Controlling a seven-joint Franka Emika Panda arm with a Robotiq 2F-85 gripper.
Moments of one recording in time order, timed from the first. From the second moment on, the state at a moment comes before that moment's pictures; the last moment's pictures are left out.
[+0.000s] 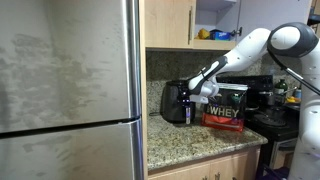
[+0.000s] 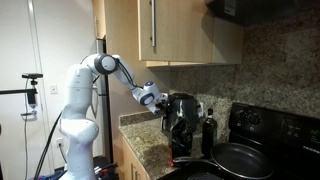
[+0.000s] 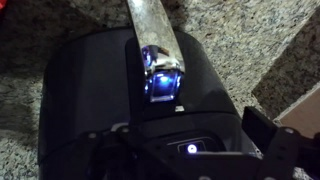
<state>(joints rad) 0.32 0.14 -0.06 -2.27 0.37 3.07 -0.01</state>
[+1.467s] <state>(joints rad) 0.29 -0.14 0.06 -2.58 0.32 3.38 0.11</state>
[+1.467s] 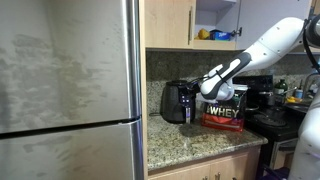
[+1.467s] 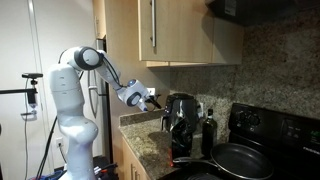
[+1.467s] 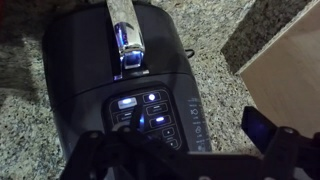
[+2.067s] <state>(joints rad) 0.38 -0.07 0.01 -2.35 0.36 3.02 0.17</state>
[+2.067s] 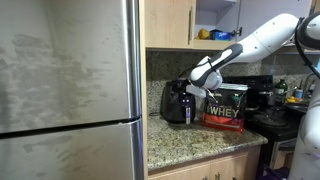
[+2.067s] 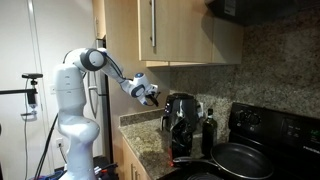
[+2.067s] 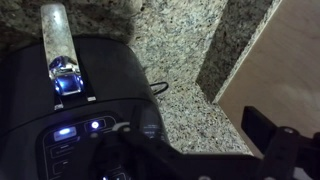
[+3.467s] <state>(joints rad) 0.26 0.04 0.05 -2.33 0.15 3.02 0.34</state>
